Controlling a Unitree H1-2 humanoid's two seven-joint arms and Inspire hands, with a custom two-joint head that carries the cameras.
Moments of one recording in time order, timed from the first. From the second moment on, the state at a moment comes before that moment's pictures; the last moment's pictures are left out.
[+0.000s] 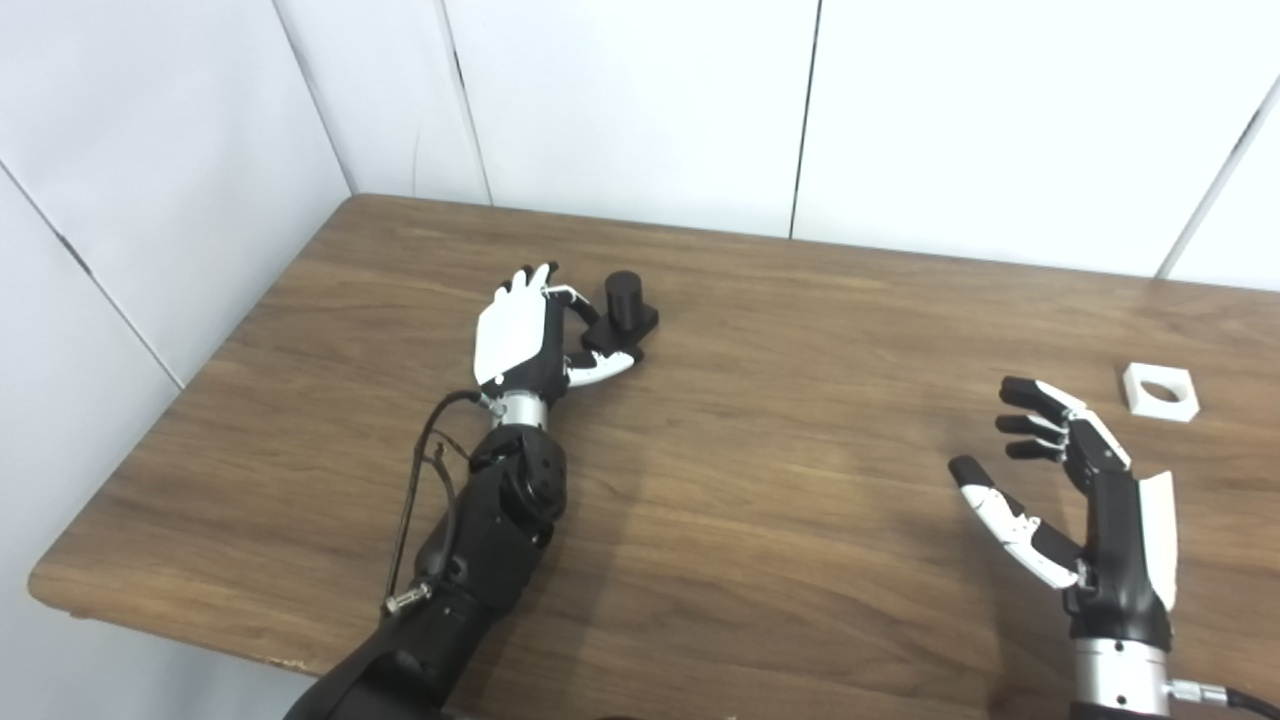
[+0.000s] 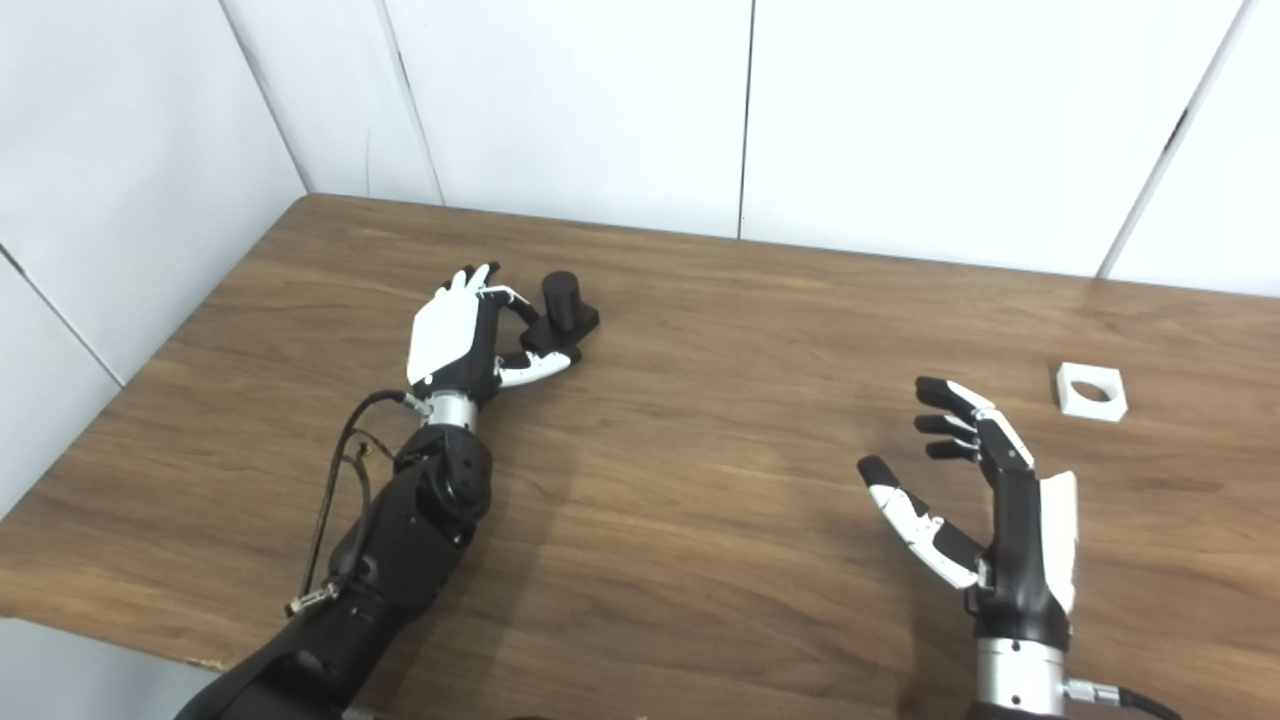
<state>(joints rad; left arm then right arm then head) -0.39 0.20 -0.13 0.45 0.66 0.25 0.39 0.04 -0.03 0.07 -0.13 -0.44 -0.22 -0.20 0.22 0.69</state>
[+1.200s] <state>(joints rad) -0.40 0.24 -0.22 0.38 0.55 0.18 0.23 0.05 -0.03 0.05 -0.14 -0.44 -0.24 -0.20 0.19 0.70</state>
